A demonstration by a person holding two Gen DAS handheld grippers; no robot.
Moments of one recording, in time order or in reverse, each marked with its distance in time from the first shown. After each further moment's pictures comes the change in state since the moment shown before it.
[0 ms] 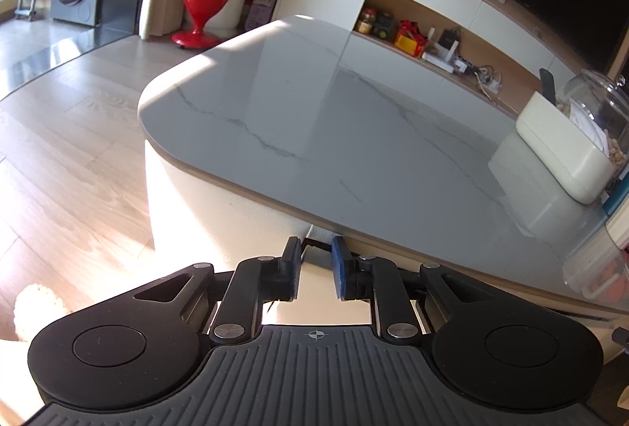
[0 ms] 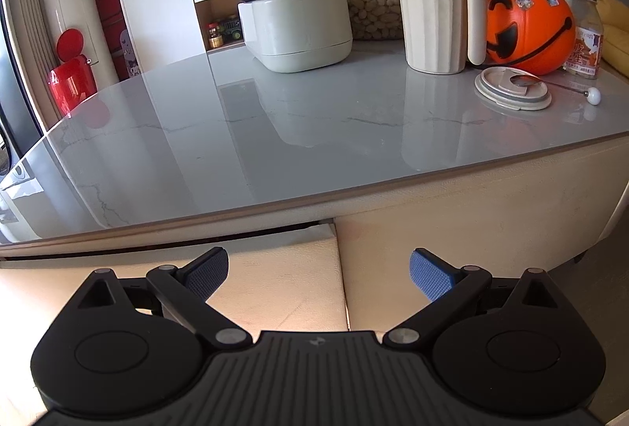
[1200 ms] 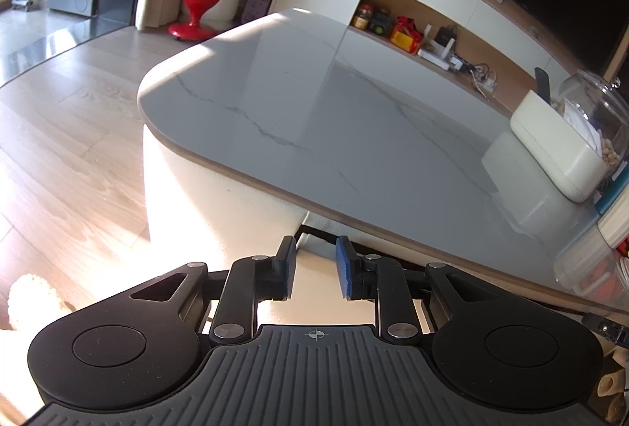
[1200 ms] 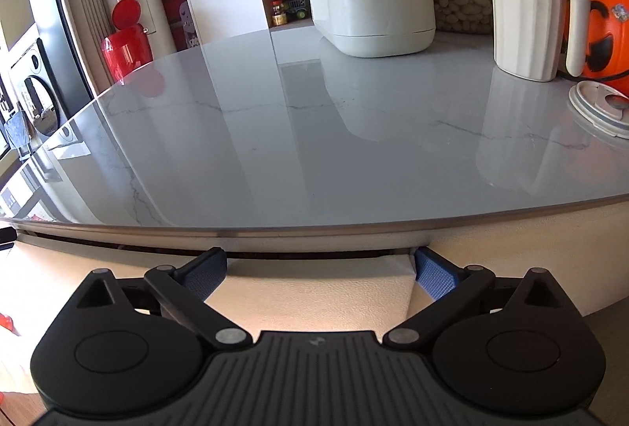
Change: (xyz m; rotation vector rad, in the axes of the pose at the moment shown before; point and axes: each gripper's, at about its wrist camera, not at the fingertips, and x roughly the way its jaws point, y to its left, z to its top) left arm -0.003 0.004 -0.003 -0.011 0.016 -0.029; right arm 0.038 0.019 0.015 -0.129 0.056 0.178
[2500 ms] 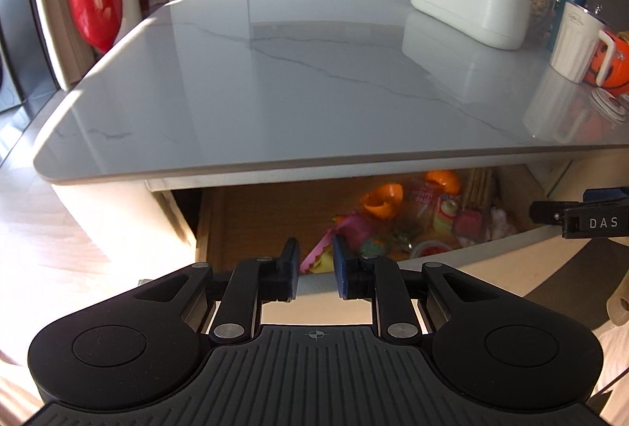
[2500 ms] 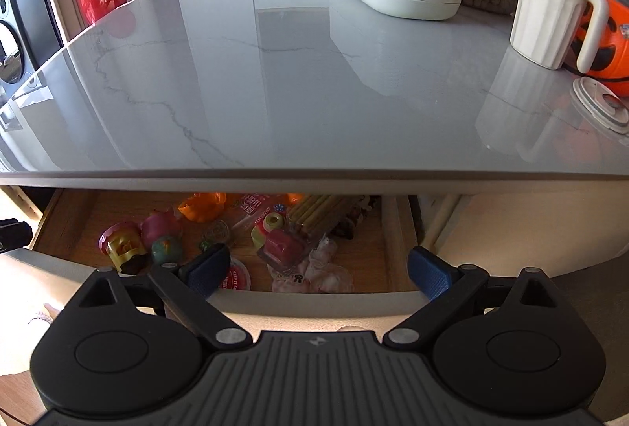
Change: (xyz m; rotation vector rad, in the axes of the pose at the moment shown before) left arm -0.007 -0.108 -0.039 0.445 0.159 -0.017; right arm -0.001 0.077 -0.006 -0.043 0.171 -0.157
